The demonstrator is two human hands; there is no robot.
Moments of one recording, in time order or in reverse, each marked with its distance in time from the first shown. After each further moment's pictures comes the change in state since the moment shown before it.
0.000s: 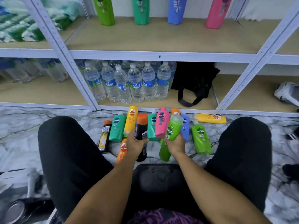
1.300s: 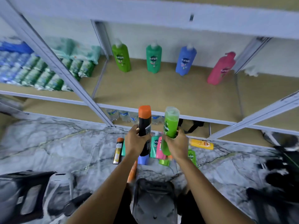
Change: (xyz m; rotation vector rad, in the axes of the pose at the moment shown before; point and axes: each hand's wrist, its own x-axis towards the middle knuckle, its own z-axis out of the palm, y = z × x) left_hand -0.040 0.400 -0.117 0.085 0.069 0.021; right_hand -0.039 -0.390 -0.146 -0.056 -0.096 -0.209
